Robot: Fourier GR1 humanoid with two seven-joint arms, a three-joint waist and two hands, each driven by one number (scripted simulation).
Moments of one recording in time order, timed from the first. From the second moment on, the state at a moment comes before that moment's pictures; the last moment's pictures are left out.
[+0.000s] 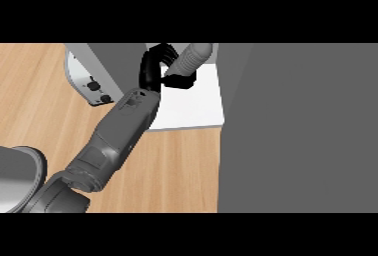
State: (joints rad) left arm -1.13 0.03 -0.13 -0.21 0.19 0.62 -0.42; right arm 0.53 -0.05 0.22 -2.10 -0.29 0.34 -0.13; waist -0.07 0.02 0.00
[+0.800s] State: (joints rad) left arm -1.17 0.03 -0.08 -0.10 0.19 0.70 -0.46; right arm 0.54 -0.05 0.24 -2.08 -0.27 0.35 -0.16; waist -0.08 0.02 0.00
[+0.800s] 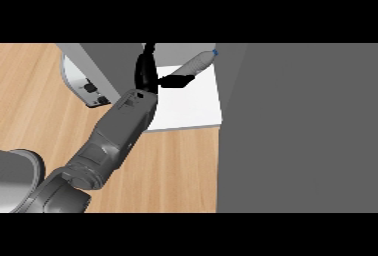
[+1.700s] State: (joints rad) left arm -1.10 0.00 0.03 -0.25 0.28 0.36 -0.70; right arm 0.55 -0.06 0.22 -2.10 -0.27 0.33 -0.17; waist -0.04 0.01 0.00
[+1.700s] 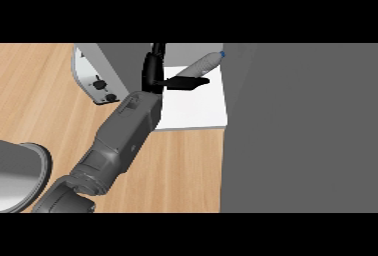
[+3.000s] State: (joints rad) left arm -0.64 0.00 -0.29 -0.96 0.44 0.23 -0.52; right arm 0.65 -0.05 0.25 -2.17 -0.24 0.29 -0.16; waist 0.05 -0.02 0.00
